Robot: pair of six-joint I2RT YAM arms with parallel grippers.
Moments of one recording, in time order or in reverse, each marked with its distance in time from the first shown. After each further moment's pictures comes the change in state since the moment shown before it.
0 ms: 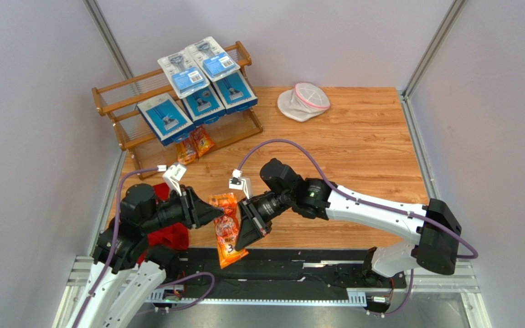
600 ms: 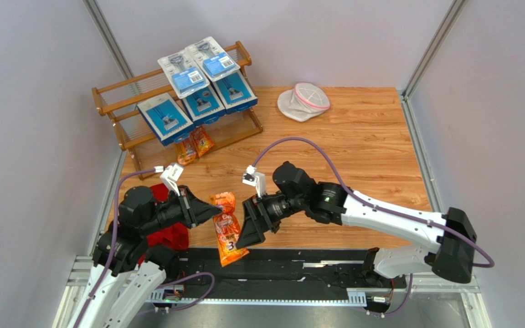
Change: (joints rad) left arm 0.000 -0.024 -0.015 0.020 -0.015 -0.034; right arm 0.004 -0.083 -0.045 -0.048 0.182 -0.019
